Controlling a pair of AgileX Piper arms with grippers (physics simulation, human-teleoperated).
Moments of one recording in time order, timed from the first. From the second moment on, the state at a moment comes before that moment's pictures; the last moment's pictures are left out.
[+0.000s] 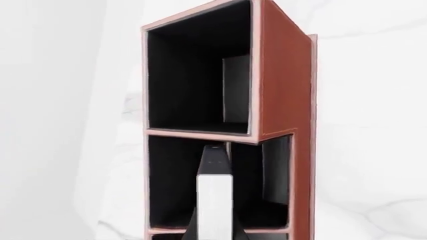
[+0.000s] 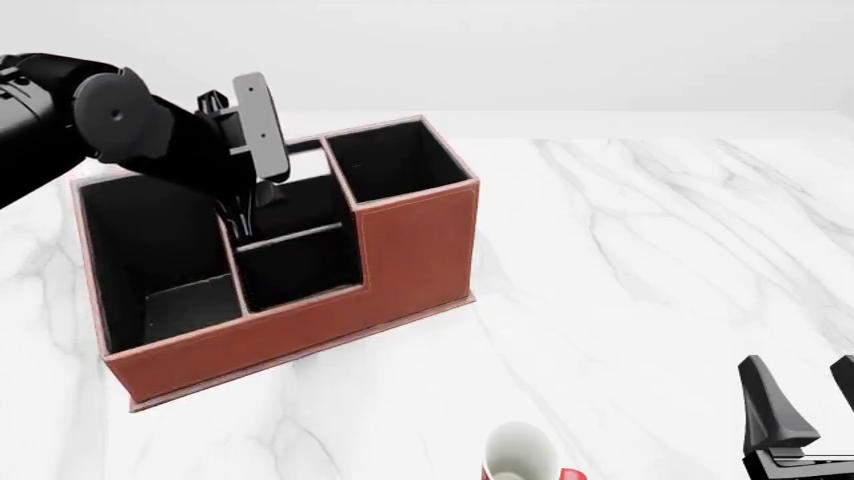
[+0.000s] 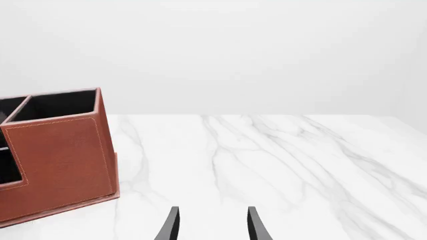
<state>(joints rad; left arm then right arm) -0.34 1.46 -1.34 0.78 1.01 0.00 0.01 0.00 0.00 0.00</state>
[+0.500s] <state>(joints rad) -0.31 1.51 -1.36 0.73 1.01 0.00 0.01 0.00 0.00 0.00</state>
